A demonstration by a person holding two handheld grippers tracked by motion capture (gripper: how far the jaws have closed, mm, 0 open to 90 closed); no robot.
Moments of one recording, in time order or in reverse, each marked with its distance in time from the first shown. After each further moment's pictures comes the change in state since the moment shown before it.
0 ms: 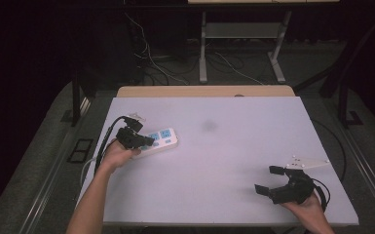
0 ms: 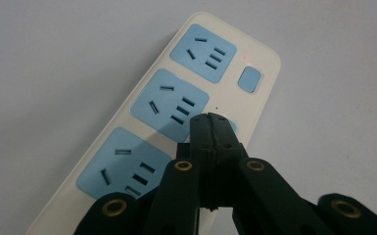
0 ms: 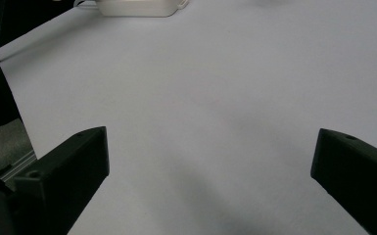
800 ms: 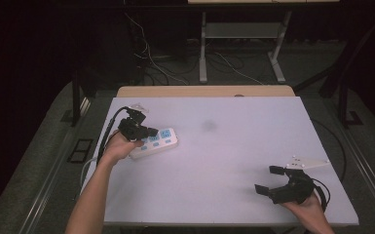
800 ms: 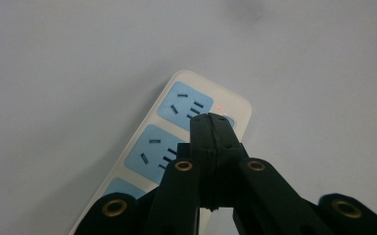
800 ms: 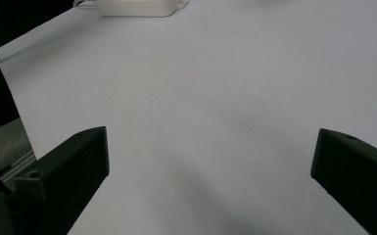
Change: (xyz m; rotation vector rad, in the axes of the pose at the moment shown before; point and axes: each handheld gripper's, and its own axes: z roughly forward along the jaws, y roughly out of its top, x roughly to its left) left arm -0.014 0.032 -0.013 -0.042 0.009 0.062; right arm 0.000 0.000 0.000 0.000 -0.002 0.001
